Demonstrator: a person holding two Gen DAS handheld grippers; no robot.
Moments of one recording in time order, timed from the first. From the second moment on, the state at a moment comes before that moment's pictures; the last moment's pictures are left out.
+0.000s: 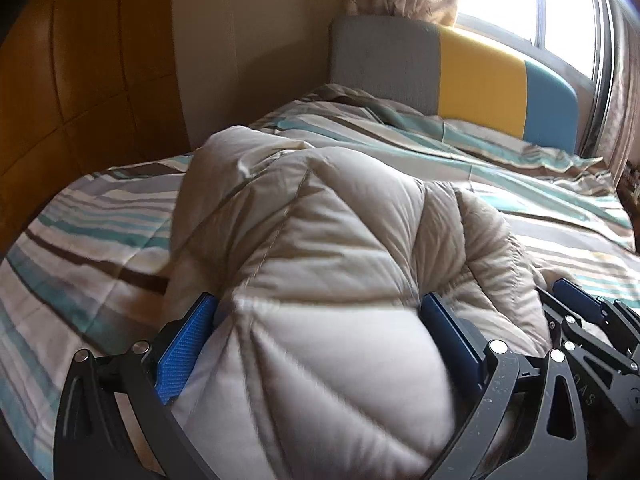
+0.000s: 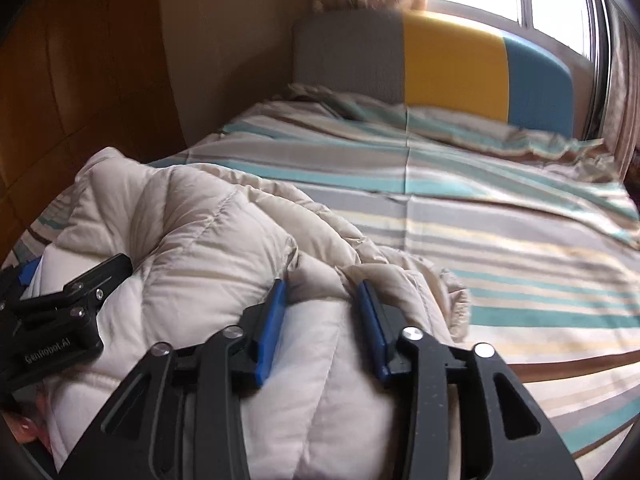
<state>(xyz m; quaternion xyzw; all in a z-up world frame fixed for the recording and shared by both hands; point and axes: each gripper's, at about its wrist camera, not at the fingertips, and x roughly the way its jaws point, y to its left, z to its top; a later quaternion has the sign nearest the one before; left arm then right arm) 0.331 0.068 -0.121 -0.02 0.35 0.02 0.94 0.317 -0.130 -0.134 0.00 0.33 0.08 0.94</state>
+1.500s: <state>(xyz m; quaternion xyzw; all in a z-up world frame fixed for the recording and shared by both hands) 0.045 0.091 -0.047 -0.01 0.28 0.05 0.96 0.029 -0.153 -0.046 0.03 0.28 0.06 0.96</state>
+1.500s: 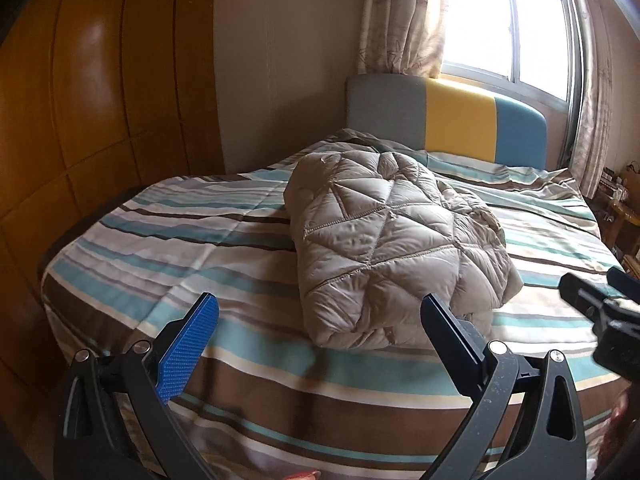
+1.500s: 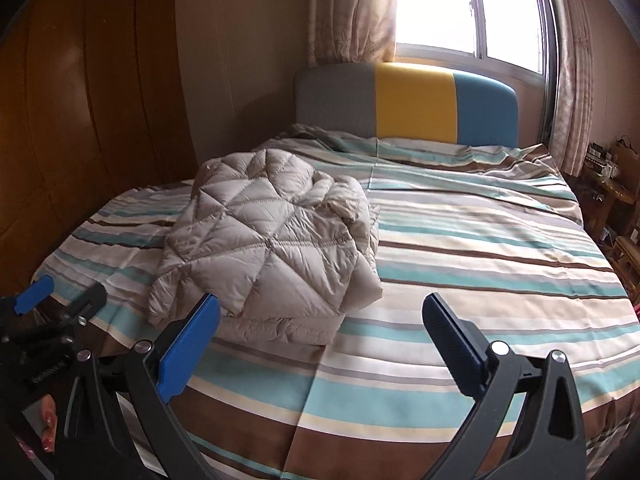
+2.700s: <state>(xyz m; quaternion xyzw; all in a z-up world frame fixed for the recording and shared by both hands) 0.043 0.086 -0.053 -0.01 0.28 0.05 0.96 0.026 -0.159 -0.049 0.03 0.29 0.07 0.96</state>
